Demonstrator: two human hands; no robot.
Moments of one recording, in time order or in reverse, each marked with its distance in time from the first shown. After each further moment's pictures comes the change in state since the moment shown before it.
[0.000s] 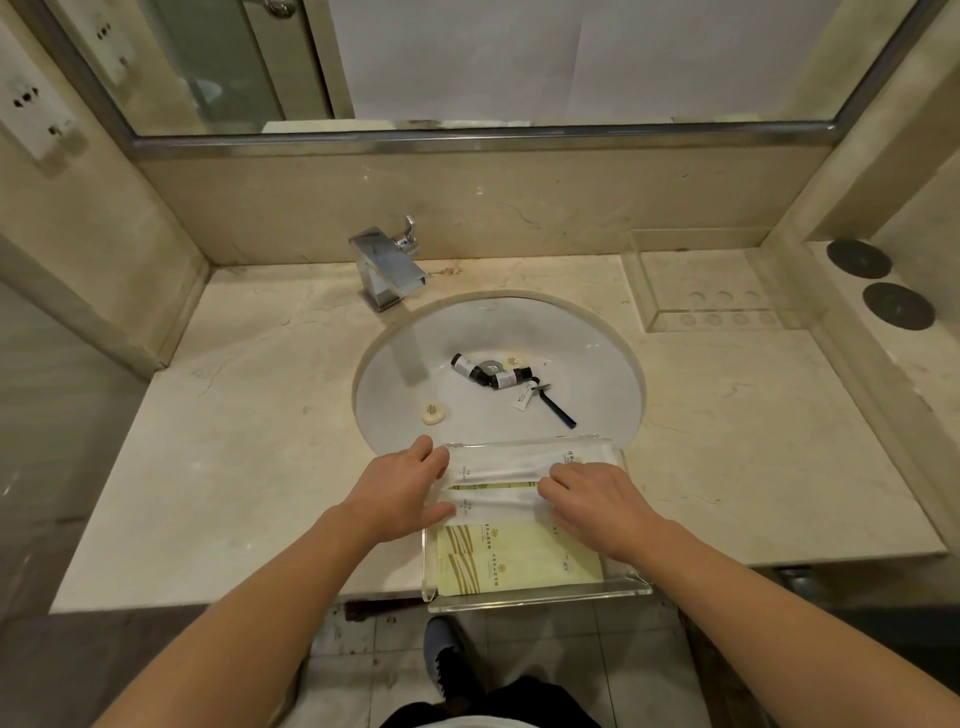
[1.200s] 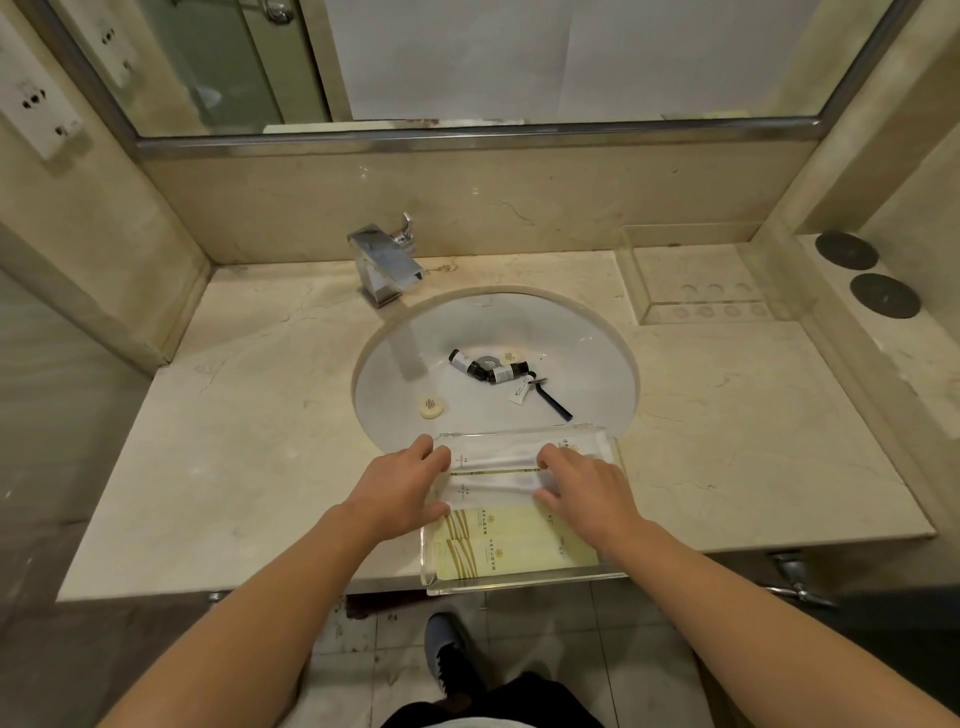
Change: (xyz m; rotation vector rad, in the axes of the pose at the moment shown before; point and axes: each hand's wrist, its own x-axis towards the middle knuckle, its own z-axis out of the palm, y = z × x) left_hand -0.009 0.010 0.006 -0.015 -0.004 -0.019; right_hand 0.003 -0.022 -0.003 0.256 -0.143 0.456
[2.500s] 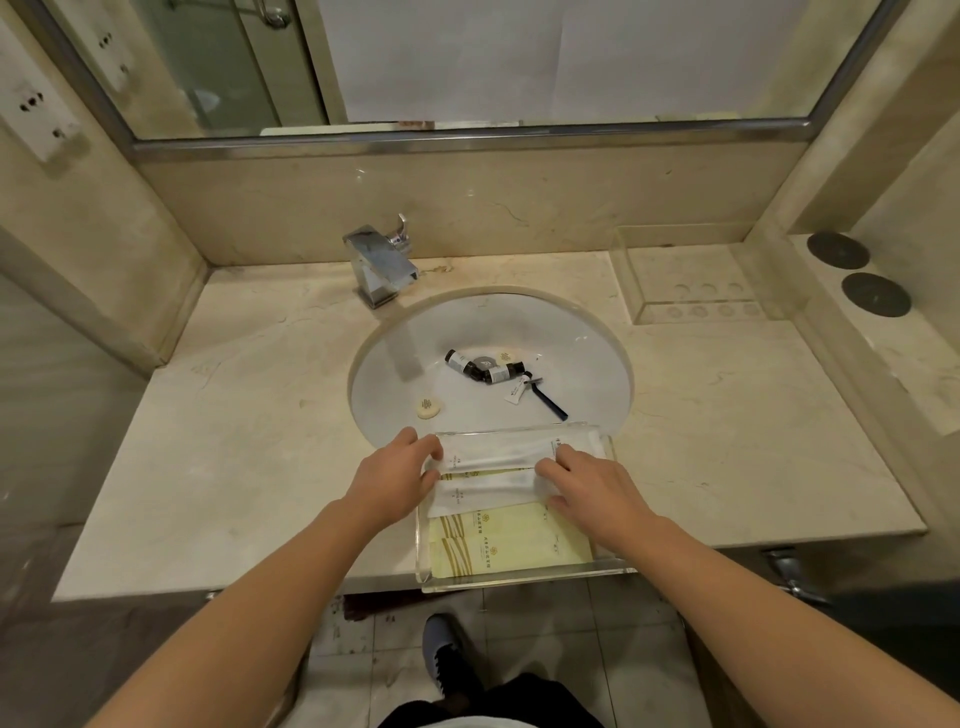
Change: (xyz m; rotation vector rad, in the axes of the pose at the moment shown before) left_hand 0.010 -0.002 0.008 -0.172 0.108 -0.167; right_hand -0.007 0.020 0.000 -0.177 0.019 -0.219
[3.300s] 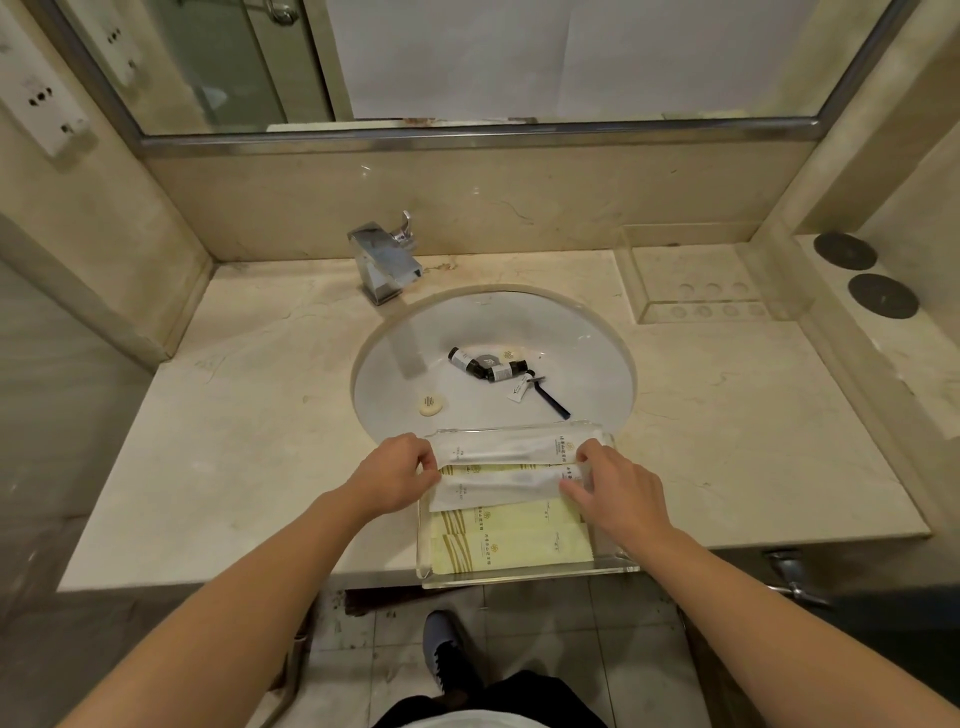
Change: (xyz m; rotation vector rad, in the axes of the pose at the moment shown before) left_hand 0.005 -0.004 -0.007 -0.179 -0.129 -0.047; right_hand -0.011 0.007 -0.004 0.219 0.003 0.459
